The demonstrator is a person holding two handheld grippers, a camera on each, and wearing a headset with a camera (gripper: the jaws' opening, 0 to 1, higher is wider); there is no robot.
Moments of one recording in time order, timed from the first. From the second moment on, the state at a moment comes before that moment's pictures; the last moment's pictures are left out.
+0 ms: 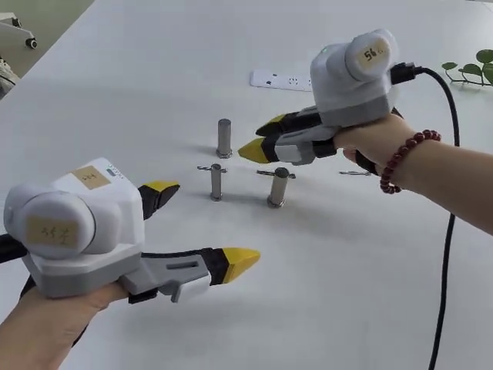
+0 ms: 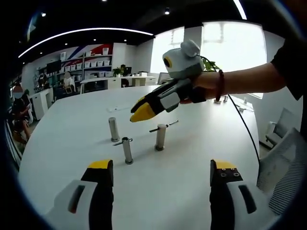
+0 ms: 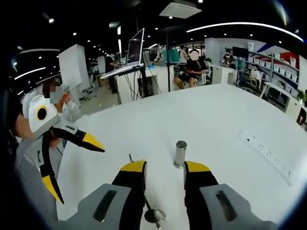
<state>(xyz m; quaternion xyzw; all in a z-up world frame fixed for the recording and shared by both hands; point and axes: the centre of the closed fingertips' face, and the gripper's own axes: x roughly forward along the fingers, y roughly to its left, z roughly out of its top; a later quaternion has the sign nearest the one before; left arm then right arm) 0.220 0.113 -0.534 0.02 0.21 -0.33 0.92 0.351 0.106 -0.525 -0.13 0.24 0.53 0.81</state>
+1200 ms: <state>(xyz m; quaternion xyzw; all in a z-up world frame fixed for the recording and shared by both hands) 0.228 0.119 -0.535 0.00 0.20 -0.32 0.93 0.399 0.146 -0.571 -0.11 0.26 0.49 0.82</state>
